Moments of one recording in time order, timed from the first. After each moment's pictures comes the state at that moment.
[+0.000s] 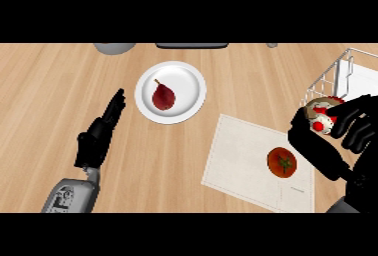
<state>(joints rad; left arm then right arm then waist) -0.18 0.12 -0.10 -1.43 -0.09 0.07 0.03 -0.39 -0.02 0.22 -2.20 1.38 0.08 1.09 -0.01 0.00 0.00</state>
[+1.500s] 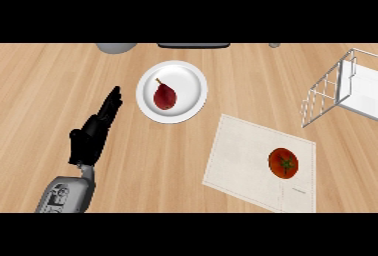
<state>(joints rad) -0.19 0.12 -0.05 -1.43 -0.09 0.01 0.03 -0.73 -0.42 -0.35 -1.89 1.28 0.24 0.84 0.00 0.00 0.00</state>
